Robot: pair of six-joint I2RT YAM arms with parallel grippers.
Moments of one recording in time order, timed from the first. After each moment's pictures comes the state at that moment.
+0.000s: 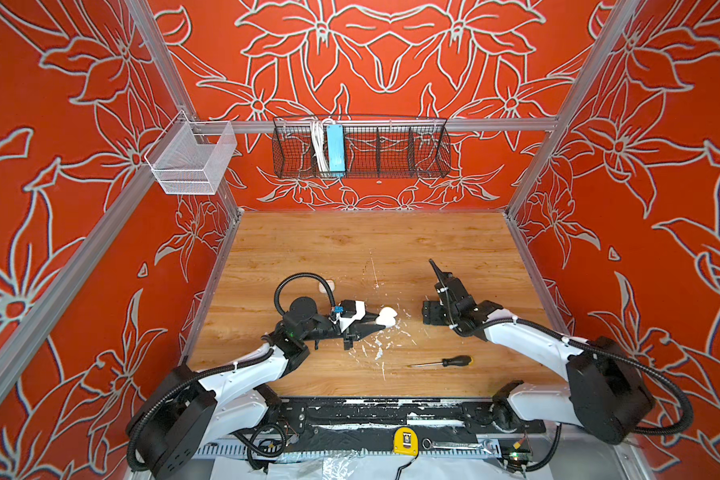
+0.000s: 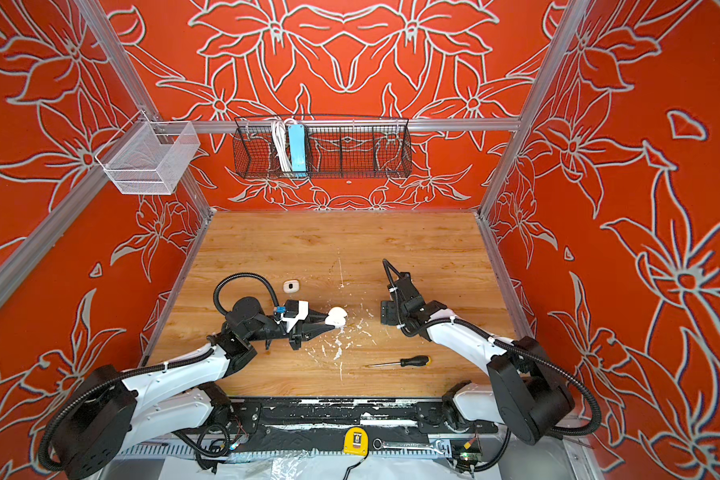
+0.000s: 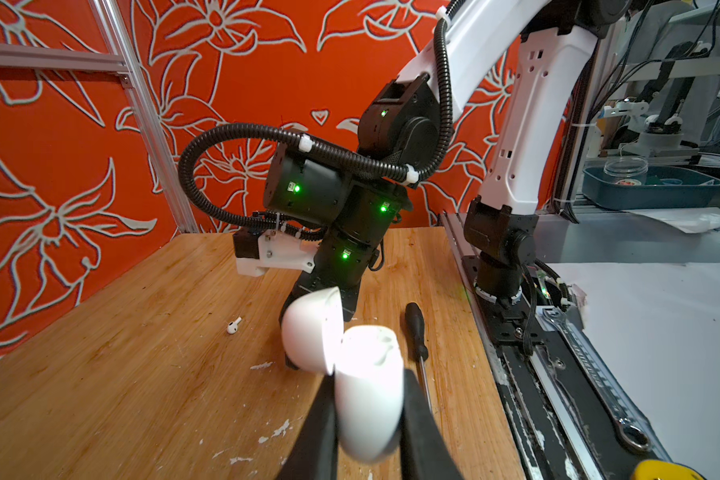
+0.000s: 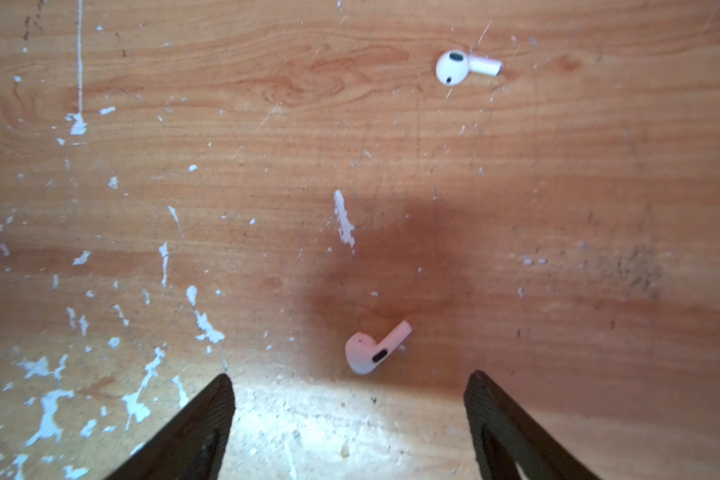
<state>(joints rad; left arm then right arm) -0.60 1.11 0.34 0.77 0.83 0.11 0.51 1.33 0.65 -0.34 0.18 0.50</state>
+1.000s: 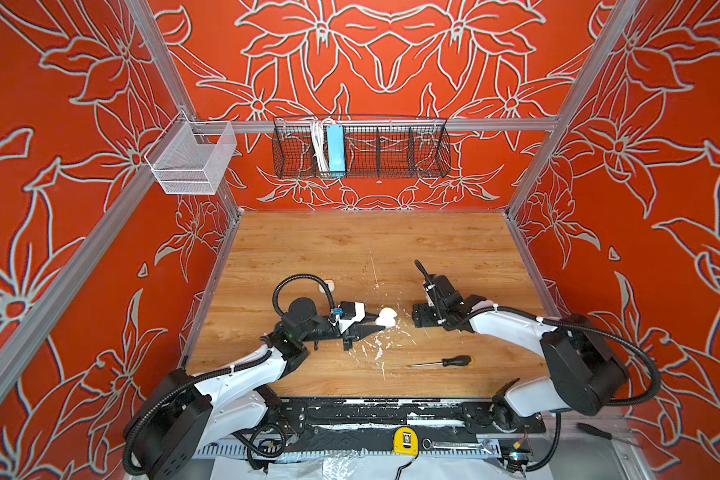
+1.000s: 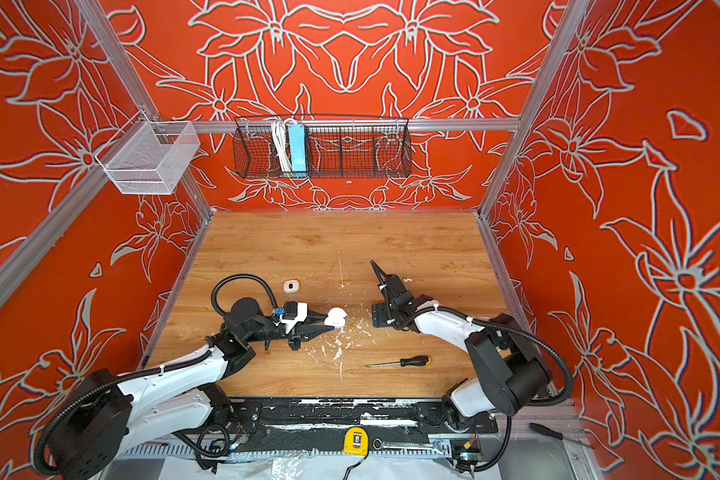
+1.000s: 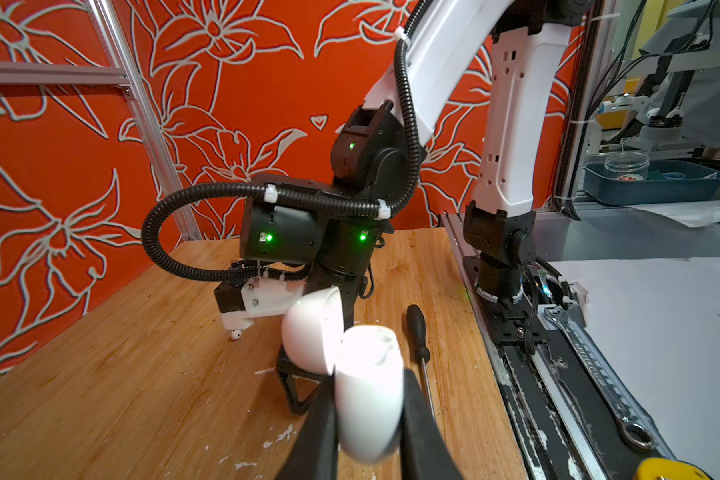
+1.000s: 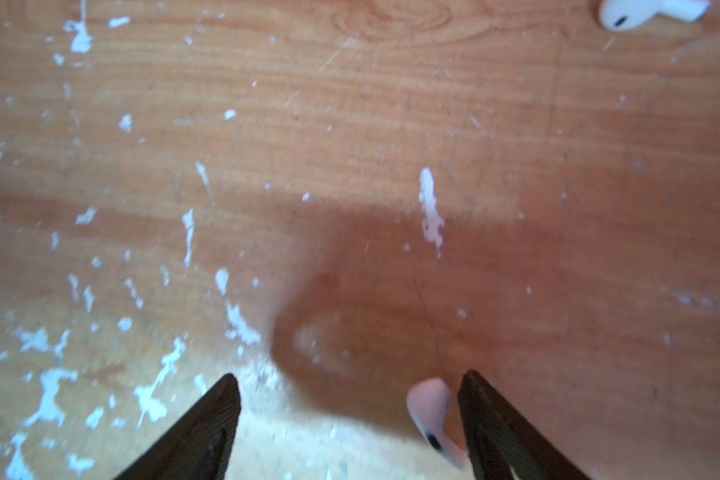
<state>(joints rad) -0.60 1.08 0.34 0.75 0.82 0.13 0.56 1.43 0.69 -0.33 0.08 0.46</state>
